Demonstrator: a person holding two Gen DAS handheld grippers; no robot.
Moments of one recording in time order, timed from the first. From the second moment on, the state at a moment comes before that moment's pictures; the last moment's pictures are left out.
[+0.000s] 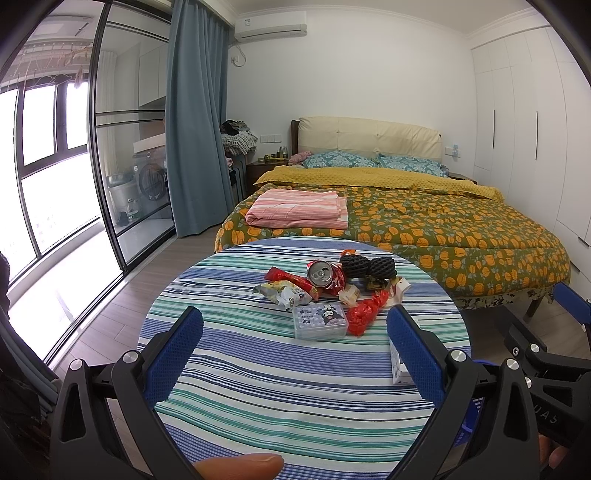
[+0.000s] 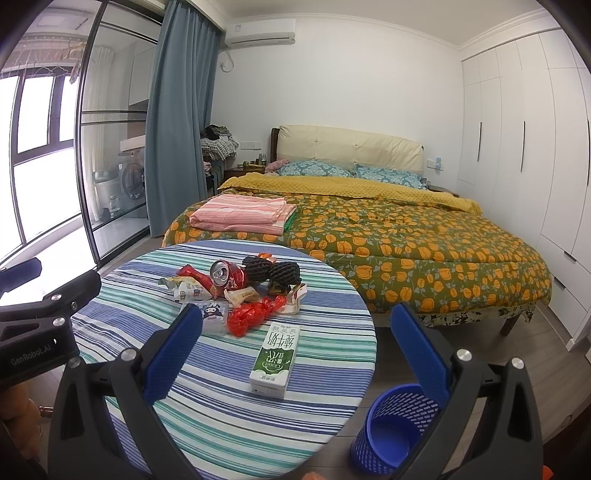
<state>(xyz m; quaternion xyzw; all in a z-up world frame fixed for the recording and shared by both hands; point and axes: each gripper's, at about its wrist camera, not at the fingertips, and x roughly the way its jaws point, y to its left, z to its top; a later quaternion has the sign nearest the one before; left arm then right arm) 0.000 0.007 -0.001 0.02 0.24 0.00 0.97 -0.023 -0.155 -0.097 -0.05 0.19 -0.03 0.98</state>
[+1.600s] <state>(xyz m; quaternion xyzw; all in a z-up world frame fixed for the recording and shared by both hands) 0.001 0.008 -0.001 0.02 0.24 0.00 0.97 -0.025 -0.154 -0.095 -0.05 0.19 -0.03 0.98</state>
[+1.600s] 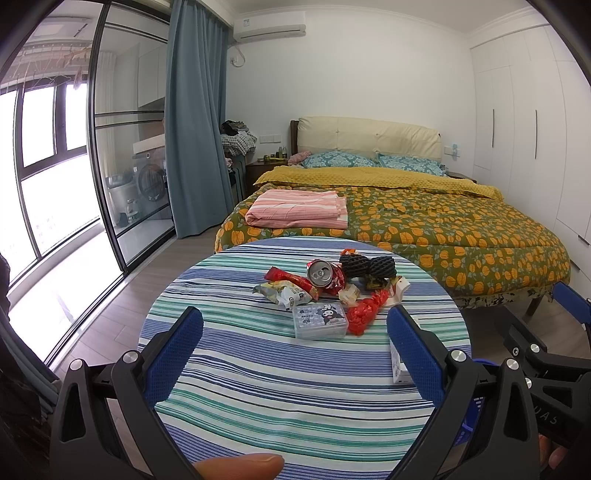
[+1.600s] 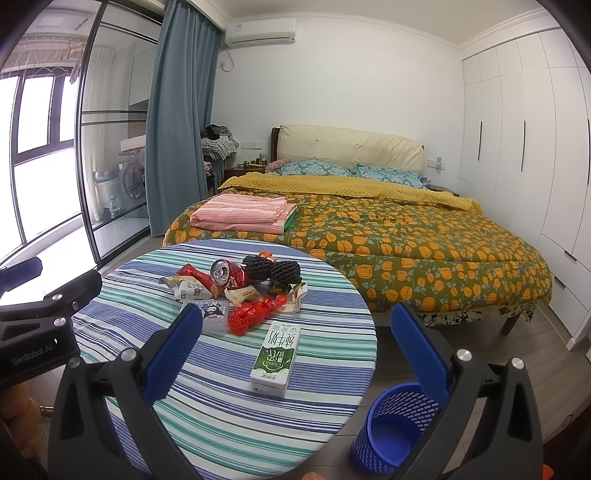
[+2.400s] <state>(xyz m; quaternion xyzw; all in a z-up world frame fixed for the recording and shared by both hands) 0.033 0.027 -0.045 0.02 0.30 -0.07 0.95 -0.011 -0.161 -0.111 -0.04 0.20 -0.04 0.98</state>
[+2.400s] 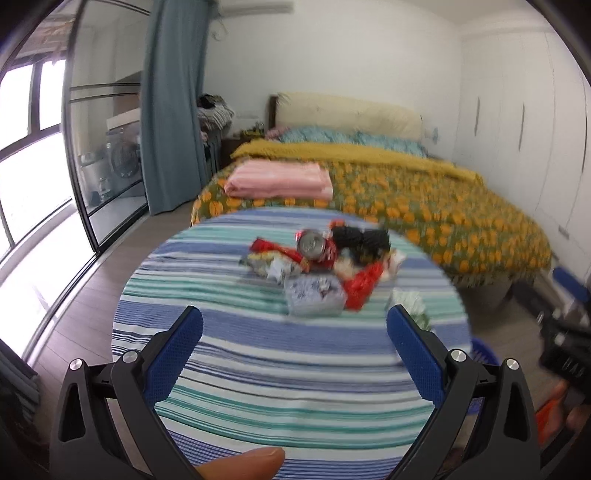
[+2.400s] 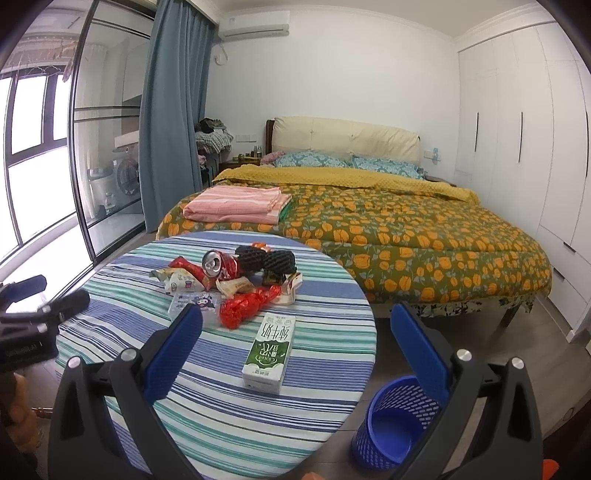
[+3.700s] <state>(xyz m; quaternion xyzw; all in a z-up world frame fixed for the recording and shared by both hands) 0.242 0.010 -0.185 0.11 0.45 -0.25 0.85 0.116 -0.164 -0.259 0.02 0.44 0.06 0.89</state>
